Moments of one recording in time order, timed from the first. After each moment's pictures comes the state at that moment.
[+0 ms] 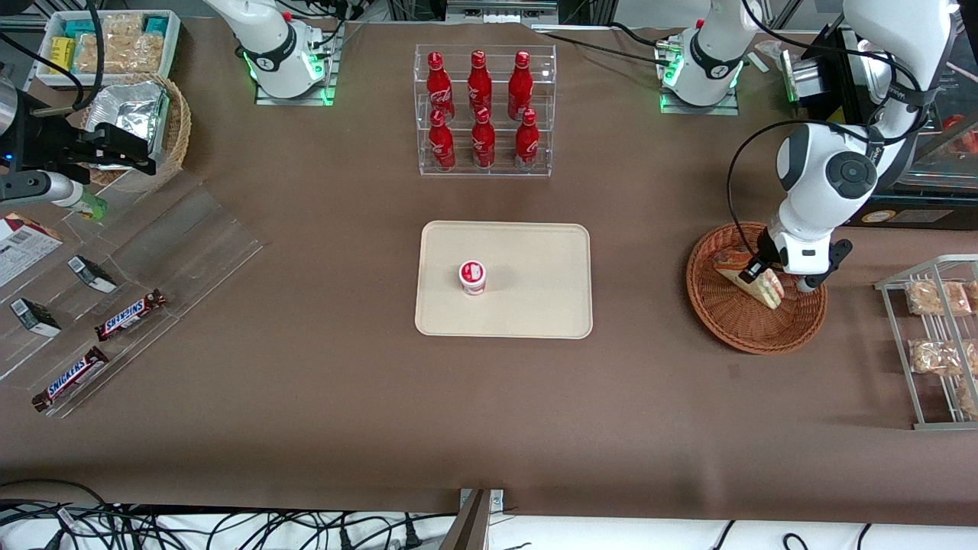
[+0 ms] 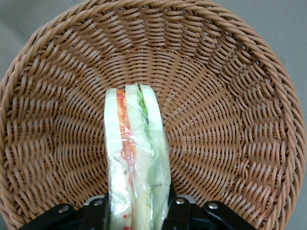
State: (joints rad) arm 0.17 0.23 -0.13 -2.35 0.19 2.66 -0.90
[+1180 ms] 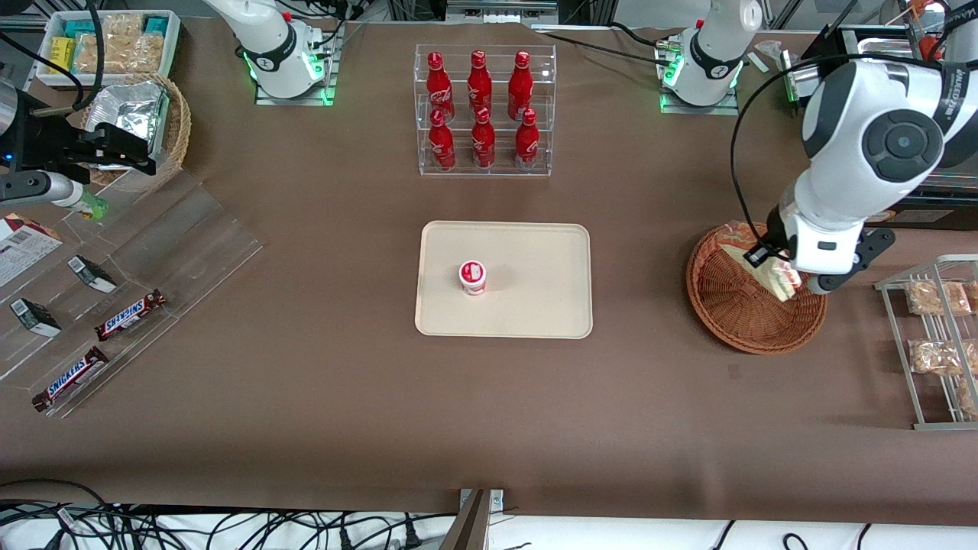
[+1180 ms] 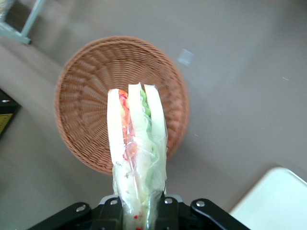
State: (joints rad) arm 0.16 0.16 -0.38 -1.79 0.16 1.86 -0.90
